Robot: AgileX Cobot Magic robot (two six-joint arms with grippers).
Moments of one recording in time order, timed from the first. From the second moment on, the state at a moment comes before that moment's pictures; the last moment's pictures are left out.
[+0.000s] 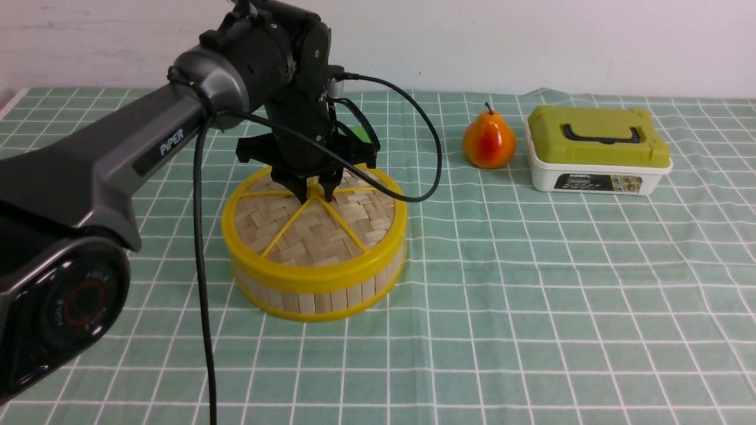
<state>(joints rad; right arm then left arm) -0.03 -0.01 0.02 0.02 0.39 0.13 -0.42 2.25 -2.17 0.12 1.17 -0.41</state>
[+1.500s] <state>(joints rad) -0.03 -0.01 0.02 0.02 0.39 0.13 -0.06 1.67 -1.35 0.34 1.03 -0.58</state>
